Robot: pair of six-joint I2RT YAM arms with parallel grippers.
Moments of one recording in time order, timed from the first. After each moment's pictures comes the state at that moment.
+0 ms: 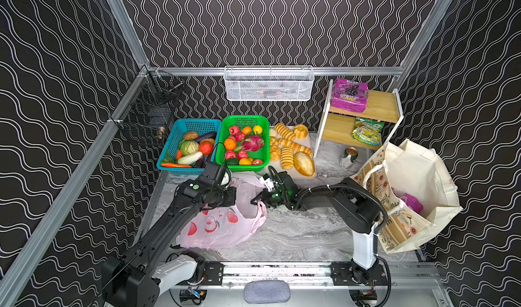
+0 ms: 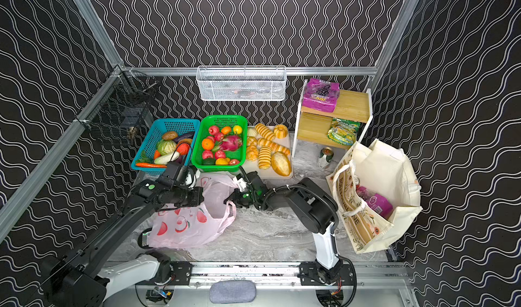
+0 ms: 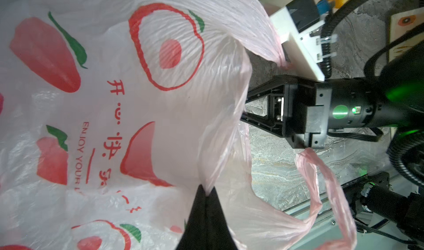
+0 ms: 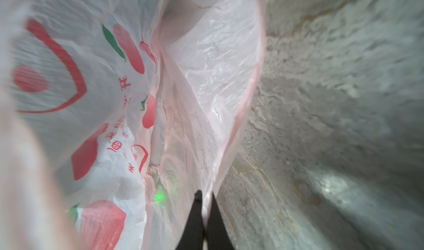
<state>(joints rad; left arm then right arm) -0.40 1.12 0.98 -0.94 0.17 -0.41 0.78 1.96 0.97 0.39 -0.64 0.94</state>
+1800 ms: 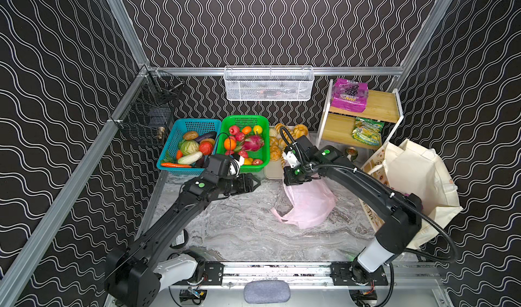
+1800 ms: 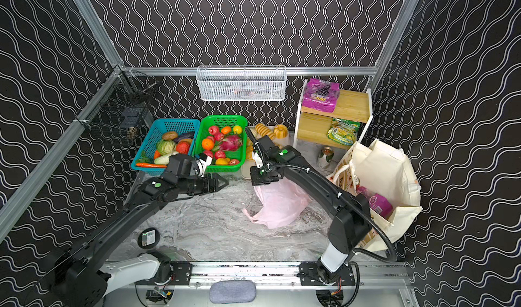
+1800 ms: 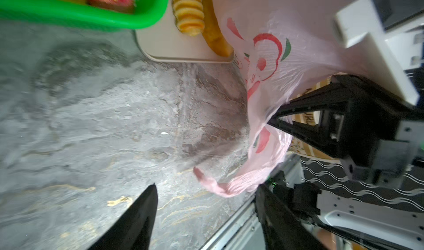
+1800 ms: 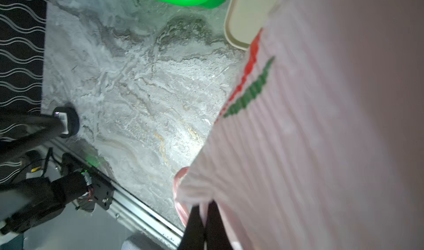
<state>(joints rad) -0.47 1.18 0.95 -0.51 0.47 -0.62 0.67 1.64 1.56 -1.01 -0.23 0.40</state>
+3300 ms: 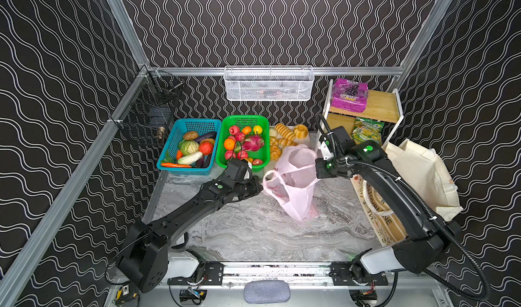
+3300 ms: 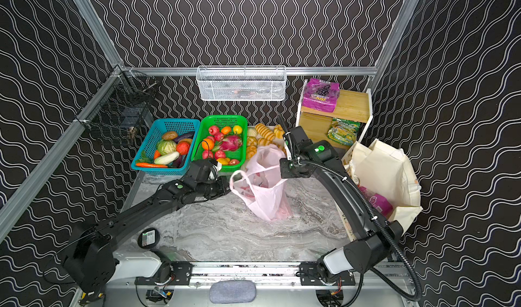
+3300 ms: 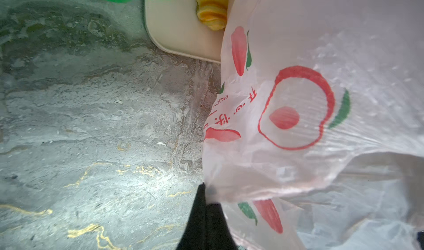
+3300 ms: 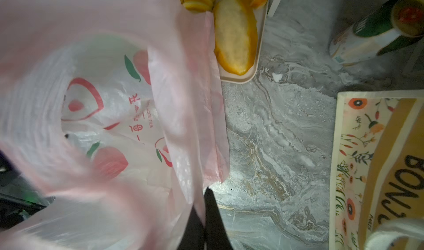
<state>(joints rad) -0.58 1.33 0.91 -0.35 0.29 -0.83 0.49 1.47 1.66 -1.28 0.03 0.31</state>
